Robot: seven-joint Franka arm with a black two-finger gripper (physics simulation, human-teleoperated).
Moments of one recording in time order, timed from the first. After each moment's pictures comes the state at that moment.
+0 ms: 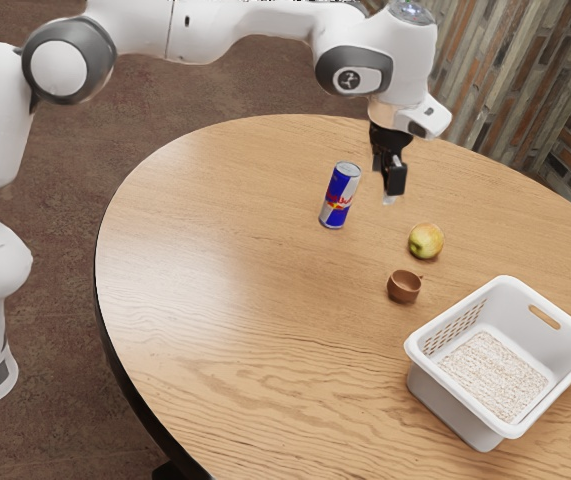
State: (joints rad) arm 0.70 0.34 -0.91 -1.39 0.39 1.82 -0.07
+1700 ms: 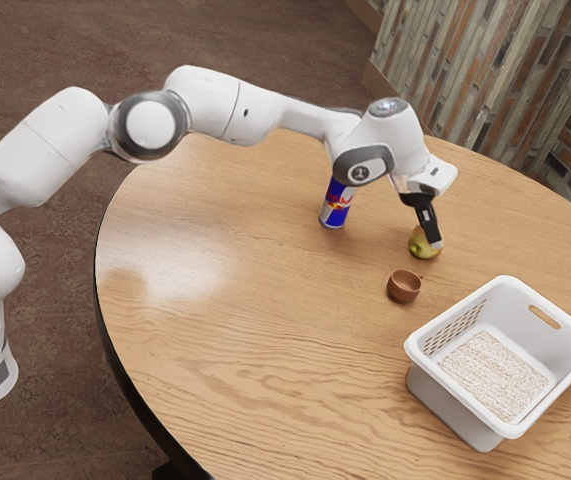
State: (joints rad) arm 0.57 0.93 -0.81 -1.11 0.64 2.44 0.08
